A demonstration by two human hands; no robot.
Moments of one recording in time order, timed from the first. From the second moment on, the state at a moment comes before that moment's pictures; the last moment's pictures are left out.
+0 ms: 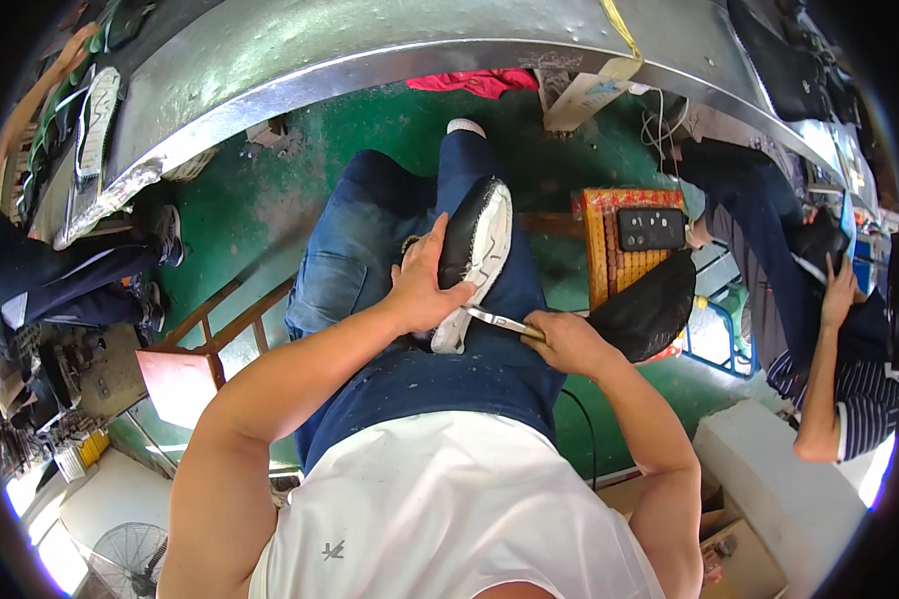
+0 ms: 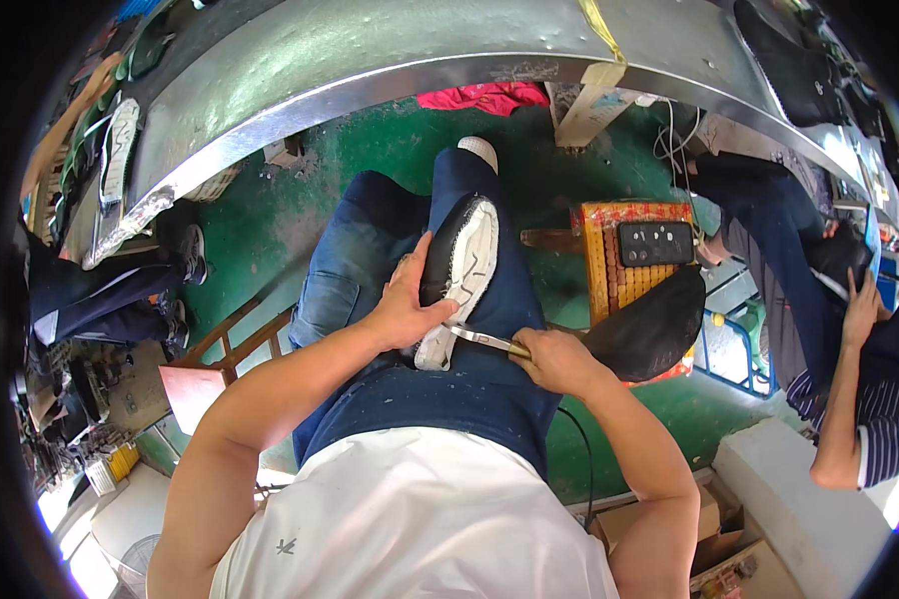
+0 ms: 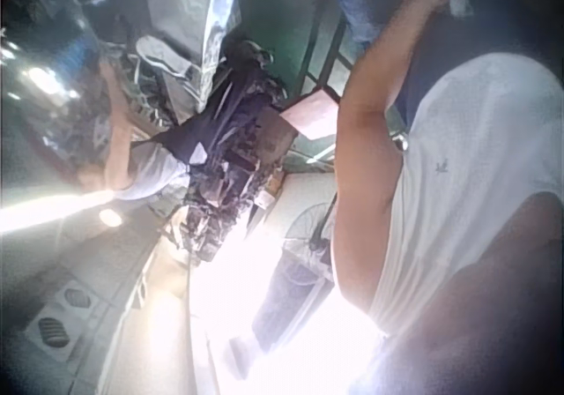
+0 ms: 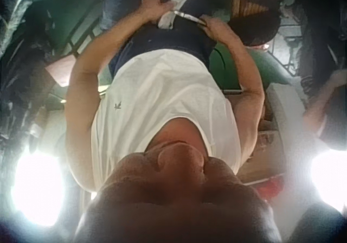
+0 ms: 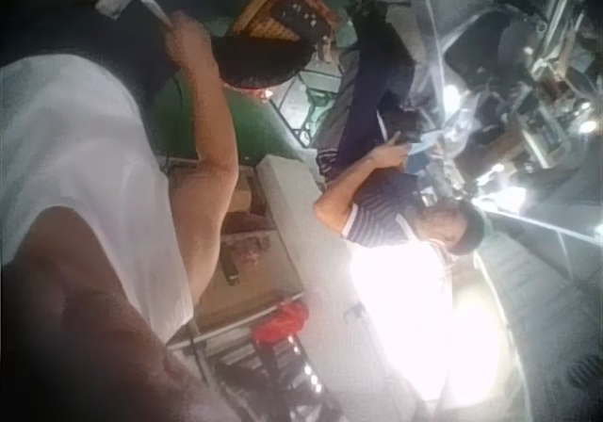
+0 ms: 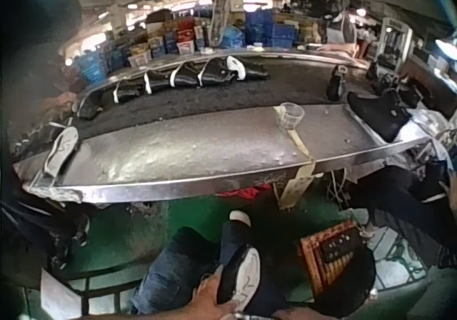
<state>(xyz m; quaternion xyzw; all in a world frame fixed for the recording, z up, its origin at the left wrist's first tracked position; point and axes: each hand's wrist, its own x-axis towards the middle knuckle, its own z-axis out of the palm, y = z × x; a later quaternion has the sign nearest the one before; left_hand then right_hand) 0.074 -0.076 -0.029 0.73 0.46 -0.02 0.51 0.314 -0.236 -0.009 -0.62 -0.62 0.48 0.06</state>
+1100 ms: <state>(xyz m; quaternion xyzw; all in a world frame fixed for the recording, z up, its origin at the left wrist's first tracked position) 0.056 -0.034 -0.035 0.47 0.34 0.02 0.81 0.266 -0.212 0.028 -0.59 -0.79 0.18 0.01</state>
